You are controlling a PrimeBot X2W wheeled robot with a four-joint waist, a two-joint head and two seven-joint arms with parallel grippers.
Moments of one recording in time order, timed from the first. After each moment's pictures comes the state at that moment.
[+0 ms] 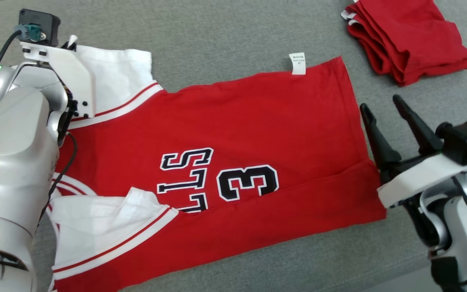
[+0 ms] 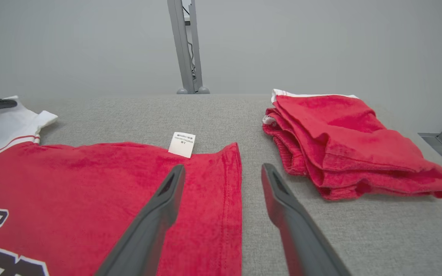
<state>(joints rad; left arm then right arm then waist) -1.11 0.27 -0.58 1.10 -0.46 0.03 0.12 -0.36 -0.16 0.16 0.13 0.35 0.13 -0.03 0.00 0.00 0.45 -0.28</state>
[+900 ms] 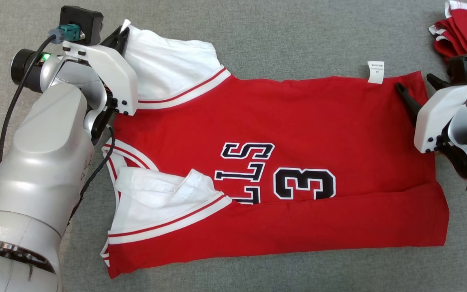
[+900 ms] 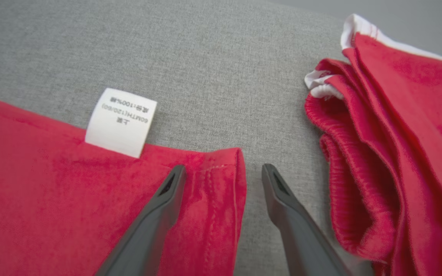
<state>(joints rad) -1.10 0.18 -0.60 1.05 -0.51 -0.07 -0.03 -0.84 -0.37 0.41 0.74 0.43 0.13 0.20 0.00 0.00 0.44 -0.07</state>
